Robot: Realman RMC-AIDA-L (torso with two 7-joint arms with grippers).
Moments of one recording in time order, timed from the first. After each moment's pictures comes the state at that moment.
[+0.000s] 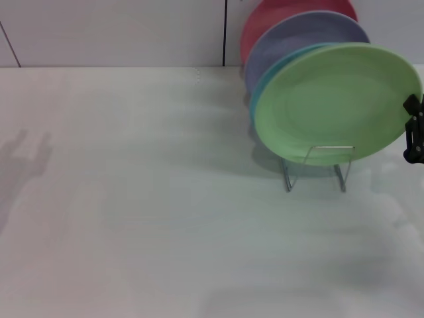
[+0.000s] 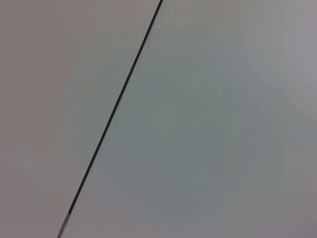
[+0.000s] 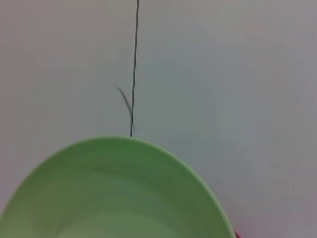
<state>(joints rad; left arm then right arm) -0.32 -2.07 -2.35 -0.30 0.82 -1.34 2.24 0.35 2.06 0.99 0.06 -2.64 -1.51 0.24</state>
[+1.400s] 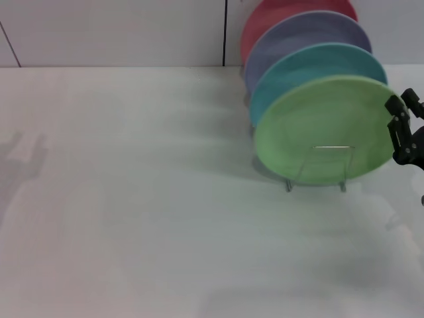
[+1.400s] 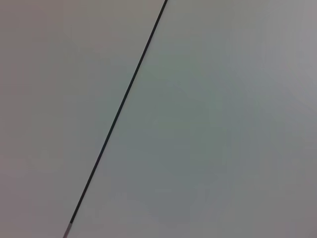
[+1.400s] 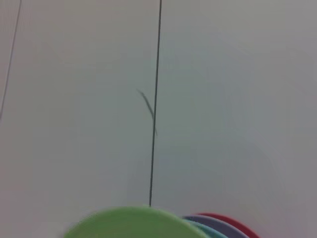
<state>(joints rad) -0.30 -2.07 -2.35 -0.32 0.82 -1.35 2.23 0.36 2.06 0.96 0.06 -2.66 -1.54 0.25</state>
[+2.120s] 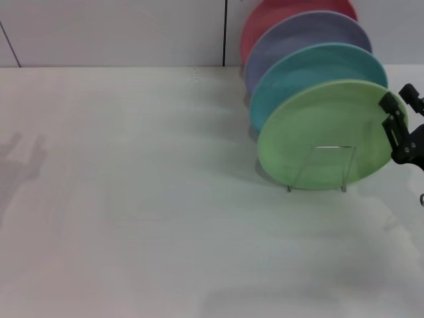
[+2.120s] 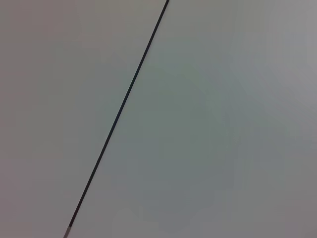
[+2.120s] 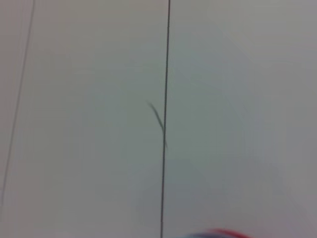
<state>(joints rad) -0.29 -2.07 -2.35 -0.32 0.82 -1.37 2.23 0.36 2.06 0.96 0.06 -2.68 -1.58 0.25</state>
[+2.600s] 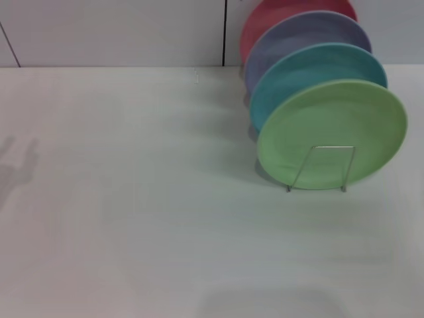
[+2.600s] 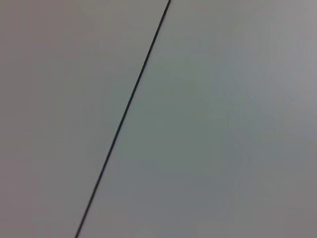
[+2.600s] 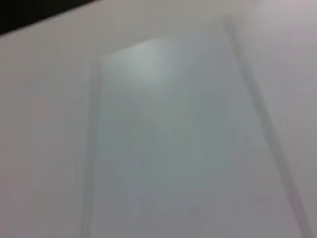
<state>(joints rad) -0.27 -2.07 -2.36 -0.34 0.82 -1.41 2.24 0.26 2.07 1.06 0.05 -2.49 -1.98 0.41</state>
